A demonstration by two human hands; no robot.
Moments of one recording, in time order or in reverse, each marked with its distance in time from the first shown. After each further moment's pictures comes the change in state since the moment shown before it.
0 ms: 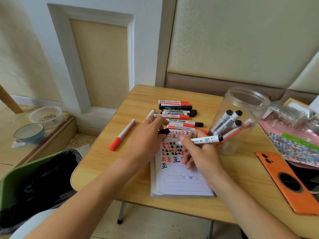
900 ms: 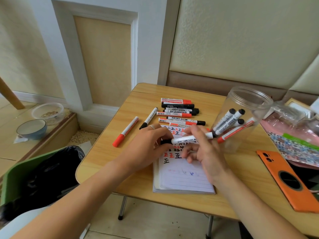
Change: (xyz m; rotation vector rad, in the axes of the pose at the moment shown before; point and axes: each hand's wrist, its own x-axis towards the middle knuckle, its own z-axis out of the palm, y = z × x) left_hand -0.026 -0.010 -0.016 -0.096 -0.153 0.179; right_hand -0.007 -0.012 0.001 0.222 -0.096 -0.012
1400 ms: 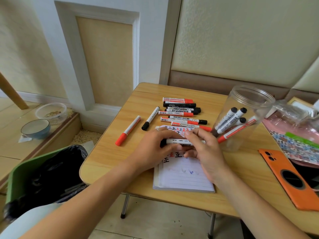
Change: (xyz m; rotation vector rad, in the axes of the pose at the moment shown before) left_hand 0.002 0.004 0.016 -0.208 0.052 0.006; right_hand 0.005 0.009 0.002 -0.081 0.042 0.009
